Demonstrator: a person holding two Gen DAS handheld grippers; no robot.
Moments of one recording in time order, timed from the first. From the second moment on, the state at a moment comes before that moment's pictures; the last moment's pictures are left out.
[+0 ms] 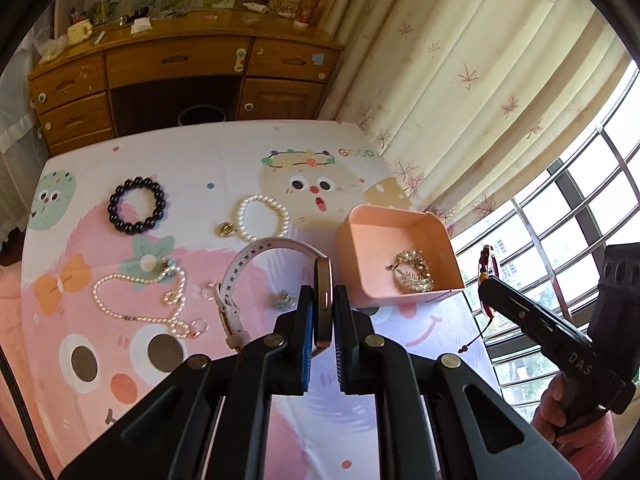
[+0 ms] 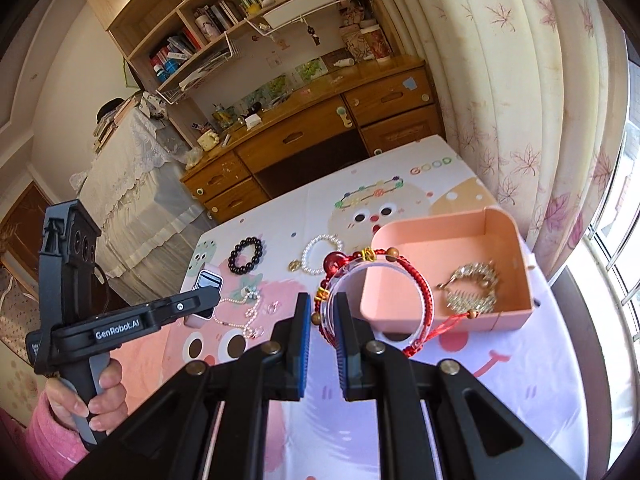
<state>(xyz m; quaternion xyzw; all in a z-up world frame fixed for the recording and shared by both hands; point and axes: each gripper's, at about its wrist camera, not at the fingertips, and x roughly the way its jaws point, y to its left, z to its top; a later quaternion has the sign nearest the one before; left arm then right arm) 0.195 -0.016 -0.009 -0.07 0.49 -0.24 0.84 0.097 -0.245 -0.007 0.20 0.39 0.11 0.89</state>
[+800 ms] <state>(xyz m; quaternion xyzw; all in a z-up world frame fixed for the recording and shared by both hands) 0.239 -0.108 -0.030 -0.15 0.50 -0.19 0.83 0.172 -0.321 -0.058 0.13 0.47 0.10 0.87</state>
